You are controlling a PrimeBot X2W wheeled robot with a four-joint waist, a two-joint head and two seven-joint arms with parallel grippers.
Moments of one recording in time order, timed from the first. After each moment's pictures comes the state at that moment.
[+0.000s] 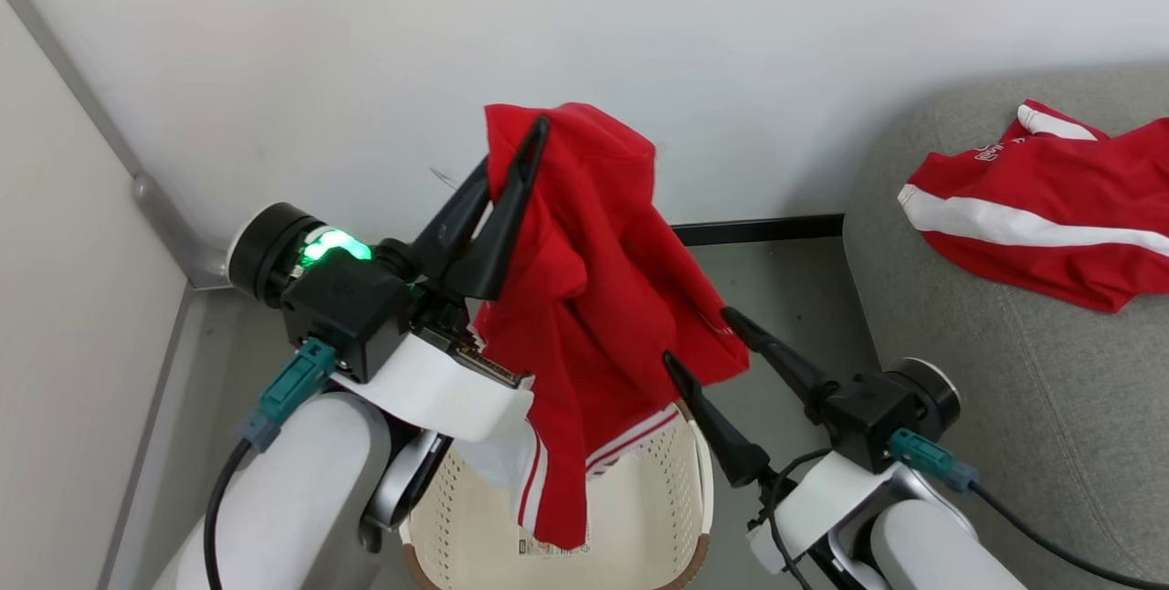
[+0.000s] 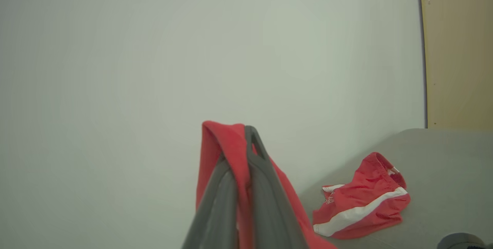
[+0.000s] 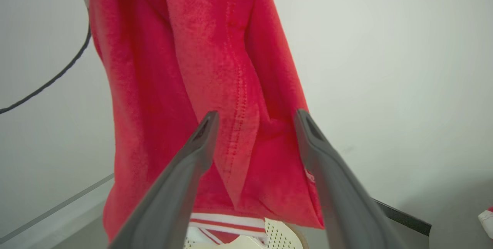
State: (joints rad) left arm -0.51 0.16 -0.50 -0.16 -0.37 0.08 -0.13; right arm -0.24 -0.10 0.43 0.11 0.10 0.12 -0.26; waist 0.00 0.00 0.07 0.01
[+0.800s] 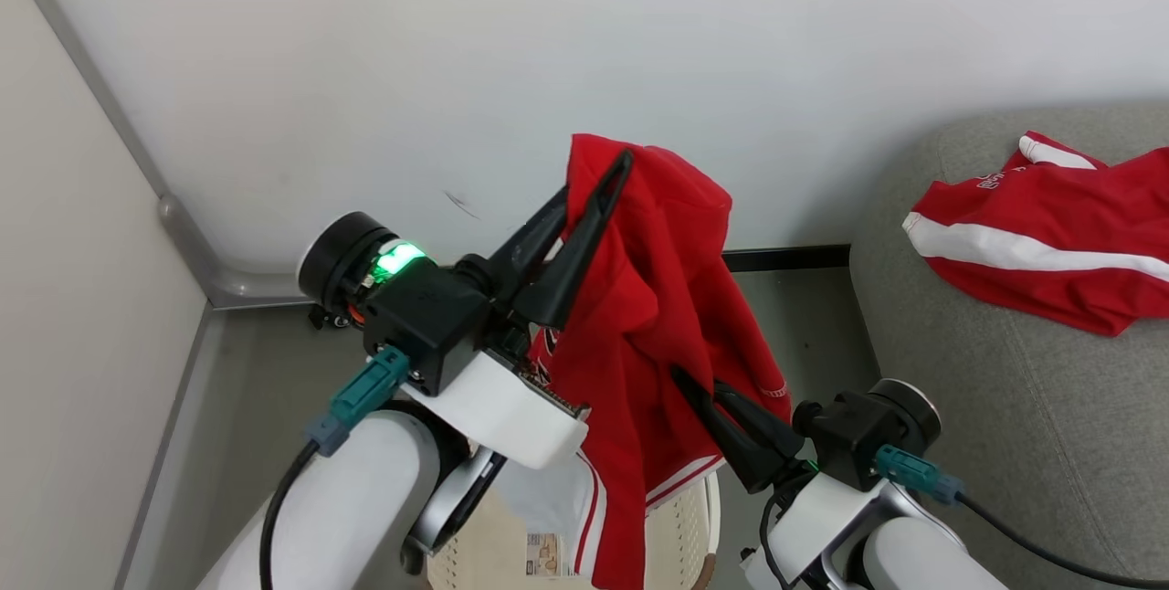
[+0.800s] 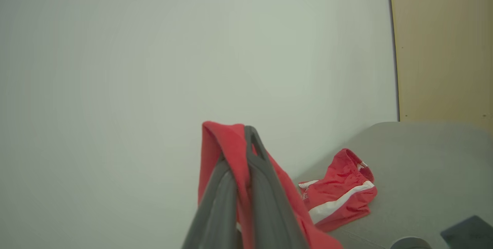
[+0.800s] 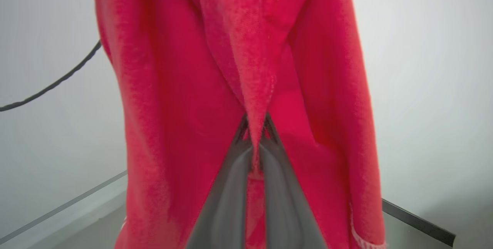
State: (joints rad) left arm -0.52 0.13 -0.58 -0.20 -0.37 0.06 -0.04; right arm -0.25 -0.14 0.53 0.12 0.17 0.12 -0.26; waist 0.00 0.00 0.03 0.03
